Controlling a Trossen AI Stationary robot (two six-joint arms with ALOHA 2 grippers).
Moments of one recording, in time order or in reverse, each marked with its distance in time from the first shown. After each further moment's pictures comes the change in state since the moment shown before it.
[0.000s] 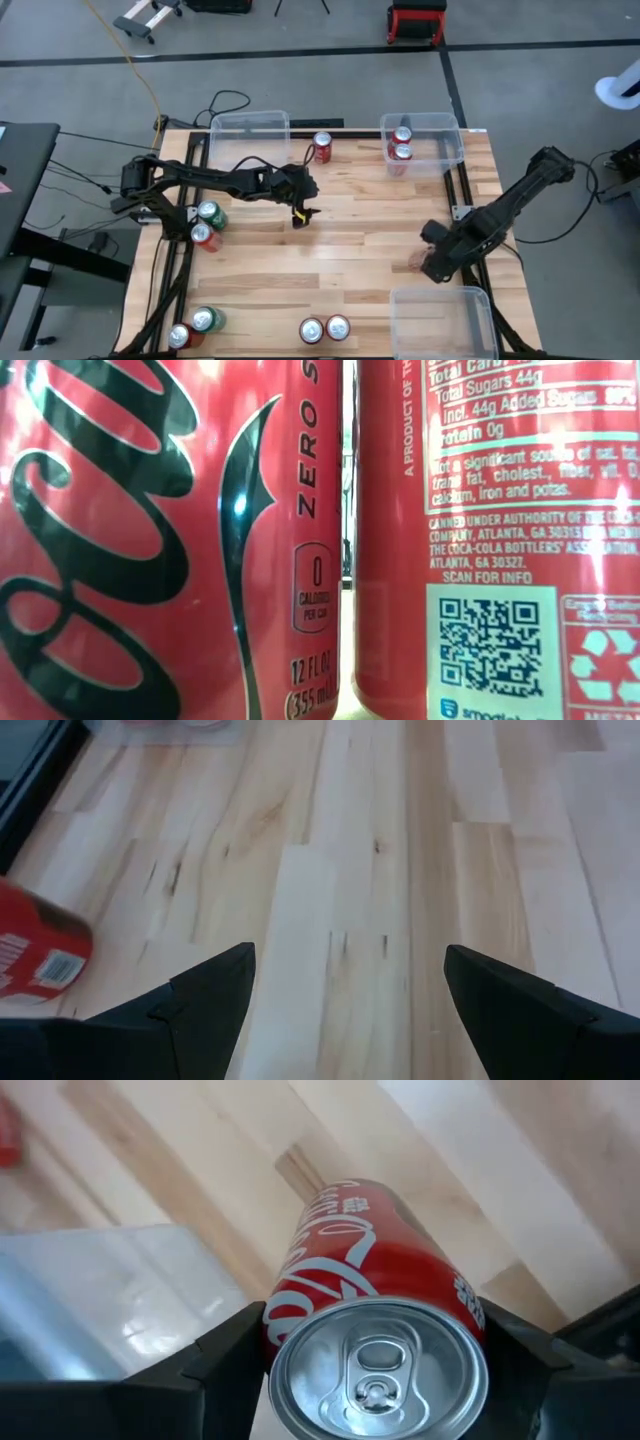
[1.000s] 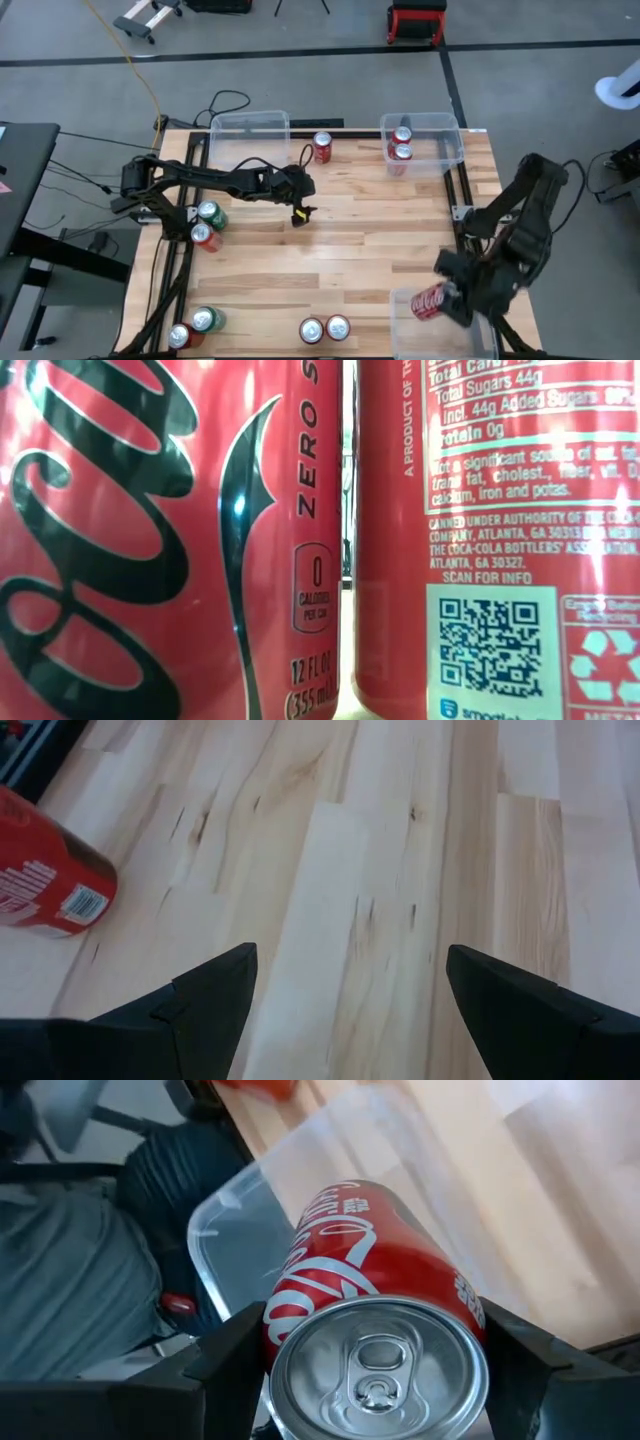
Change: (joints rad) left arm 0.000 0.000 0.000 -0.062 -0.062 -0.083; right arm 0.282 0.258 0.514 -0.025 0.033 0.144
